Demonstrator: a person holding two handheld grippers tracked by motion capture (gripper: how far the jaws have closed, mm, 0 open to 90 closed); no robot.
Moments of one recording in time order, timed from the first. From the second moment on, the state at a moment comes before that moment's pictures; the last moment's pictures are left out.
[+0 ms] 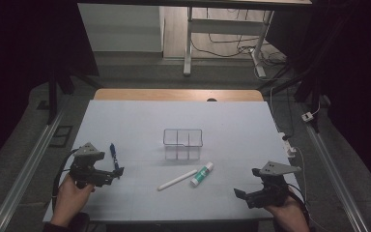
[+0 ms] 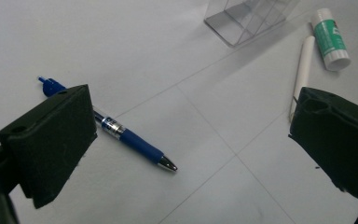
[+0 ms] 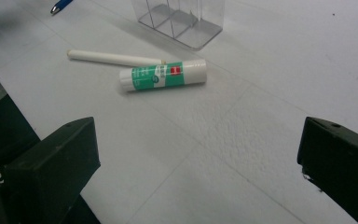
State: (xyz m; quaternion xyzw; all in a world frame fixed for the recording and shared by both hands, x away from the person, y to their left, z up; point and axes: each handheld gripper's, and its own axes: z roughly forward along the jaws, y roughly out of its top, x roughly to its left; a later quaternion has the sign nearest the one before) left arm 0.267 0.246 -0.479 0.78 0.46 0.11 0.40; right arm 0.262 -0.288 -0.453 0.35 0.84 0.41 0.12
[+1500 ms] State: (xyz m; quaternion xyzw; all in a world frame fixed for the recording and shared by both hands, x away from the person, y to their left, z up) left arm 0.371 0.247 -0.512 0.82 0.49 0.12 0.28; right arm 0.255 -0.293 -0.455 0.36 0.84 0.40 0.10
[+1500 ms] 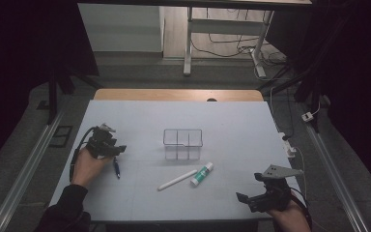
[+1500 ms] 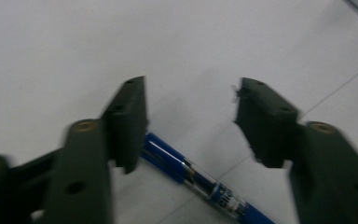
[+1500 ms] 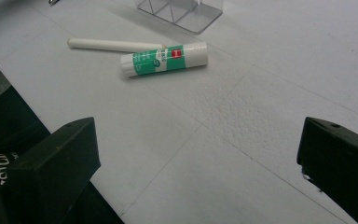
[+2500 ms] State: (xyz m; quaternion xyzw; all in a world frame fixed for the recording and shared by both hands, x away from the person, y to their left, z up) left arm 0.379 0.271 -0.525 0.82 0.51 0.10 0.22; right arm 0.256 -0.291 -0.456 0.36 0.84 0.39 0.10
